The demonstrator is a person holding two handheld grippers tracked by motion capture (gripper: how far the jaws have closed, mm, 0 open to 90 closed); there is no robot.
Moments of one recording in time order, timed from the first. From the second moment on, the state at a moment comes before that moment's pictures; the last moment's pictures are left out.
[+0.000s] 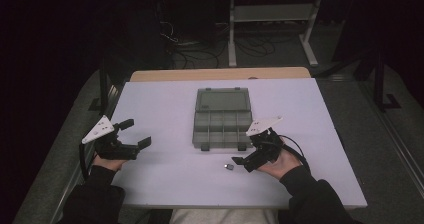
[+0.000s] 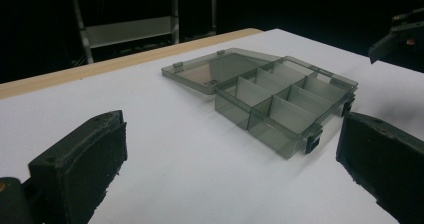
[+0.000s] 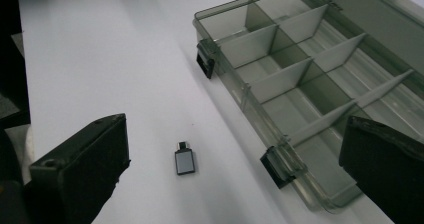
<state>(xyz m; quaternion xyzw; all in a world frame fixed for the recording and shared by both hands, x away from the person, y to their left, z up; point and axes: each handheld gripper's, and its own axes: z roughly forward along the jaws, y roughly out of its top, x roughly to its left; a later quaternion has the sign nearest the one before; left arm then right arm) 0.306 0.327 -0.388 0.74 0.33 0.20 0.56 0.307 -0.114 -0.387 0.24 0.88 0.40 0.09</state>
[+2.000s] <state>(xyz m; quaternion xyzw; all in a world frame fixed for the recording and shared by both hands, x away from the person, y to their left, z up) 0.305 0.327 -0.388 0.74 0.33 0.20 0.56 0.309 -0.070 -0.425 0.19 0.94 0.29 0.01</state>
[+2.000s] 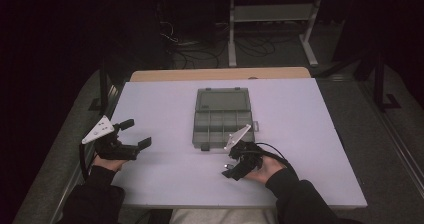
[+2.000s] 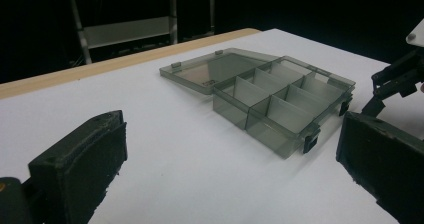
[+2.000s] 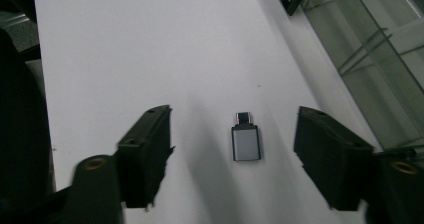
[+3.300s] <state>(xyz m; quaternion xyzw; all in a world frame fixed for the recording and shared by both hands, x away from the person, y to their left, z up) 0.305 0.327 -0.388 0.74 0.33 0.20 0.56 0.309 -0.069 -0.429 0.18 0.94 0.28 0.03</state>
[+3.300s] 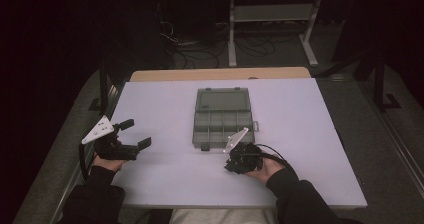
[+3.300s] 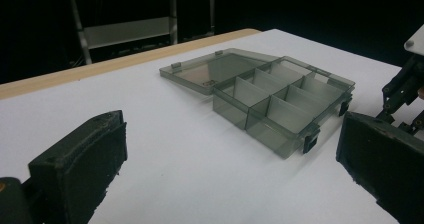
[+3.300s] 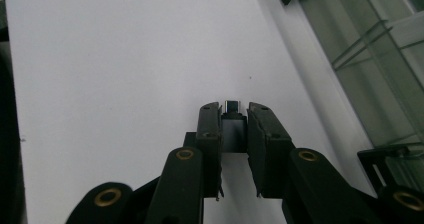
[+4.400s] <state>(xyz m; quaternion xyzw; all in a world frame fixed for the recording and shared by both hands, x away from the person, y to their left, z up) 0.305 0.327 -0.388 0.74 0.33 0.20 0.56 0.321 -0.072 -0.385 0.19 0.93 0.32 0.05</state>
